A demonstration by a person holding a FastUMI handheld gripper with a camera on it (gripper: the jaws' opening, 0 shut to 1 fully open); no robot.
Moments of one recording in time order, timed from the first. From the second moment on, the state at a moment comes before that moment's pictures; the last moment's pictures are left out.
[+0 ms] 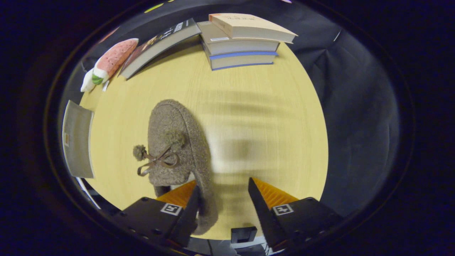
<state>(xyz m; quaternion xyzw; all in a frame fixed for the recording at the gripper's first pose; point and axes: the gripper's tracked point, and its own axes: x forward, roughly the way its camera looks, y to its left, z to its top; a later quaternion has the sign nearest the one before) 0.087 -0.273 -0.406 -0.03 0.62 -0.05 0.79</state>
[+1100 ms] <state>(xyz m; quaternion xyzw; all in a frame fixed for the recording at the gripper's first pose) 0.046 -0.129 -0.305 0.10 0.58 0.04 0.81</state>
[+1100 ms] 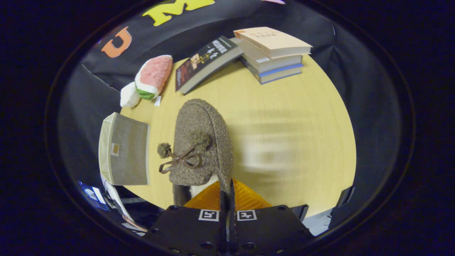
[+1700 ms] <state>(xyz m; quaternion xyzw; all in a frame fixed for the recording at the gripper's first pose) 0.056 0.149 -0.212 0.10 0.56 0.15 0.81</state>
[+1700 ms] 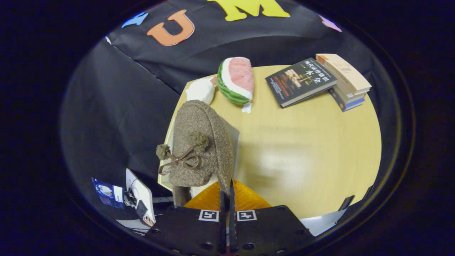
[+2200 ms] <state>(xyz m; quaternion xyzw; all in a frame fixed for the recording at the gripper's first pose) 0.081 0.241 -0.308 0.07 0.60 0.01 0.79</state>
